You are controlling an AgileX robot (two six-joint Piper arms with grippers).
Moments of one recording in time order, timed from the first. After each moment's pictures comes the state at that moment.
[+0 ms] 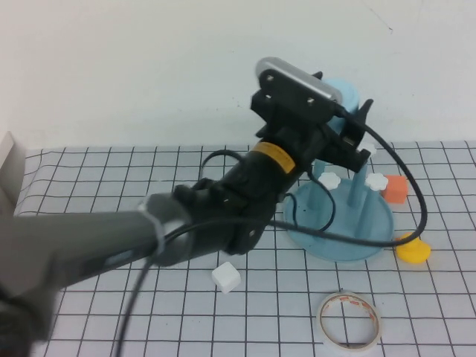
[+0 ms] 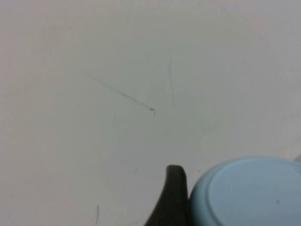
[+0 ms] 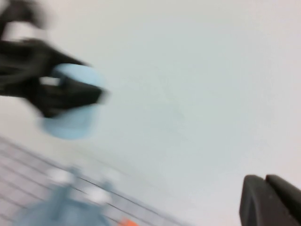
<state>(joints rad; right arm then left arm) 0.58 0.24 -0.27 1.77 -0.35 -2.16 -0.75 1.95 -1.30 -0.09 -0.69 0.14</state>
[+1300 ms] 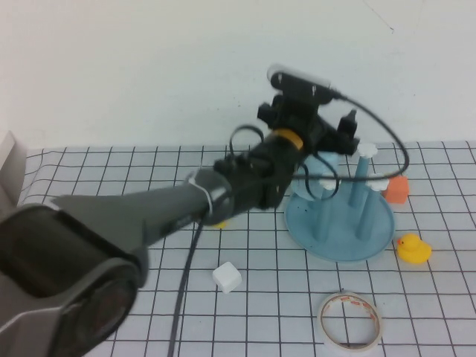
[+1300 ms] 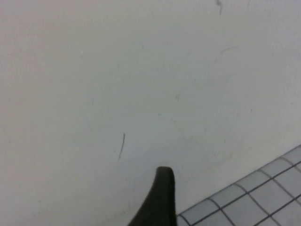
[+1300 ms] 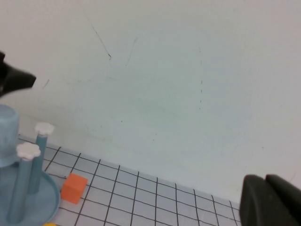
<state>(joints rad) 0.58 0.23 -0.24 1.79 -0.62 -2.16 -0.68 2.29 -1.74 -0.23 -0.37 0.16</state>
